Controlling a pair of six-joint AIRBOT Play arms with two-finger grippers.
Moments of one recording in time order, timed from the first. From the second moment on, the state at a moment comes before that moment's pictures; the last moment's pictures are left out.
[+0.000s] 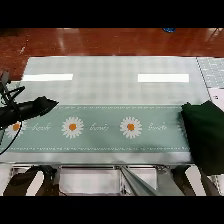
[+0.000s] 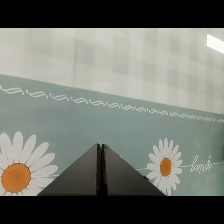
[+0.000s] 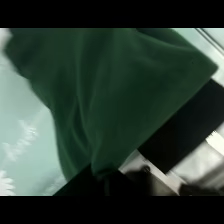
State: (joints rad) left arm 0.18 -0.65 0.61 0.80 -1.01 -1.40; right arm -0.95 -0.81 1.17 -1.45 1.83 1.65
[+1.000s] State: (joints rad) left arm -0.16 -1.25 1.39 1.26 -1.08 -1.55; right arm 0.03 -1.32 1.49 -1.33 1.23 1.54
